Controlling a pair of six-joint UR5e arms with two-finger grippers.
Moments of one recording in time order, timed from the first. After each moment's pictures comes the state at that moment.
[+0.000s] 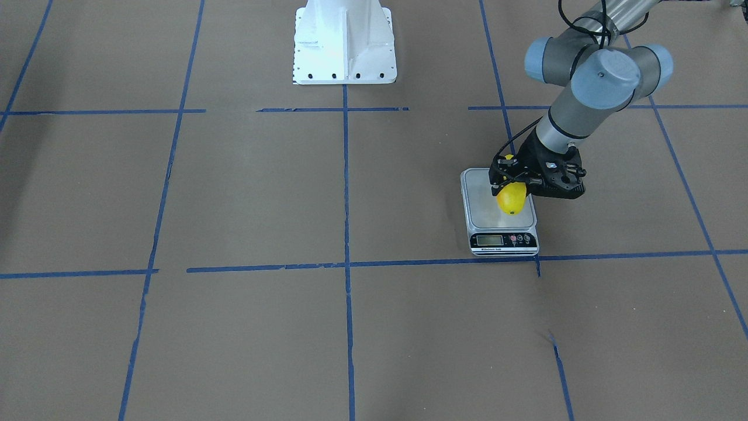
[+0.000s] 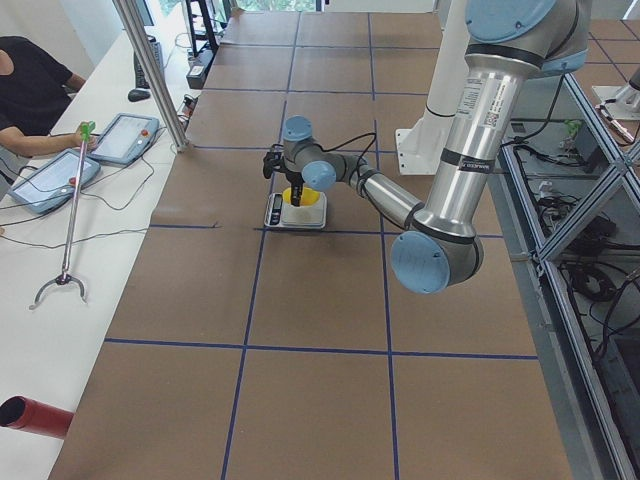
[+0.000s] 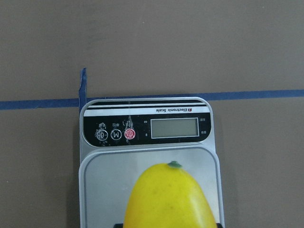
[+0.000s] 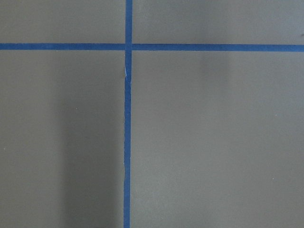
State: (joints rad) left arm -0.78 -1.86 -1.73 -1.92 -2.09 -0.98; right arm 1.64 -1.68 1.67 -1.68 2.35 -0.13
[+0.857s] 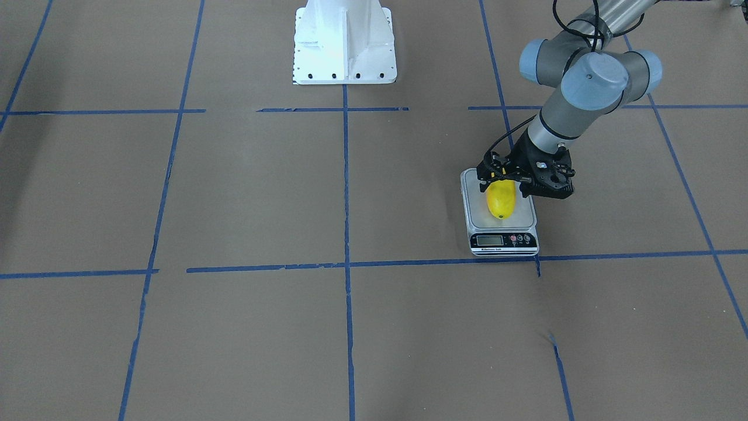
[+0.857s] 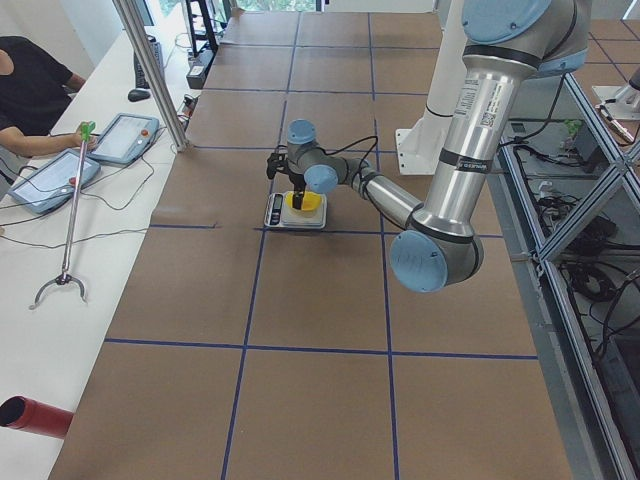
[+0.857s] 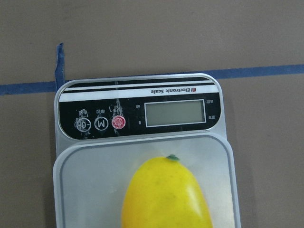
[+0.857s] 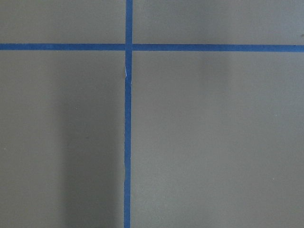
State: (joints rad) left arm -0.79 -1.86 -1.76 -1.93 -2.09 -0.94; right arm 1.64 -1.68 1.68 -1.68 2.35 -0.13
